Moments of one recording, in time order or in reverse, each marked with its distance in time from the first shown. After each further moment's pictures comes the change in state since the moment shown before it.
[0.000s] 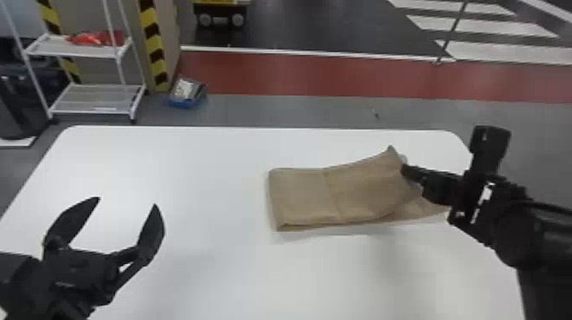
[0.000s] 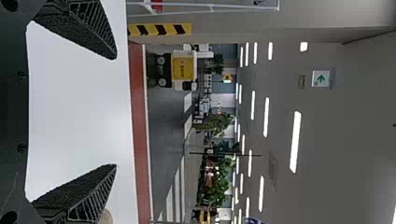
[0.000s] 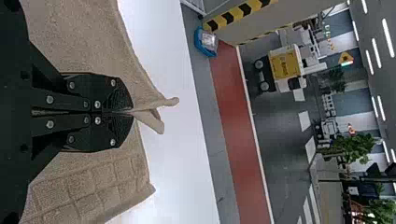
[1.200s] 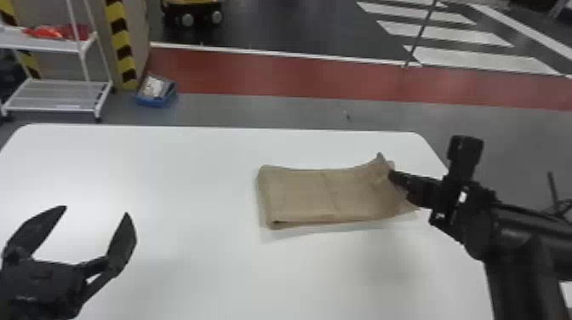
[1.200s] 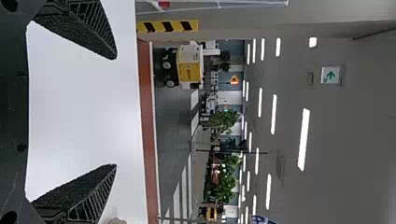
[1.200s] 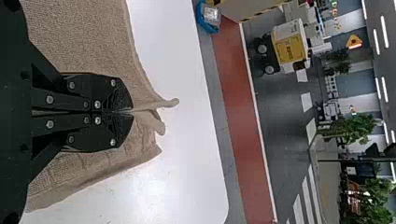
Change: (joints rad) left arm 0.002 0.000 -0.015 0.004 -0.010 0.023 0.002; right arm -0.033 -0.042 -0.045 0.139 0.051 -0.084 0.039
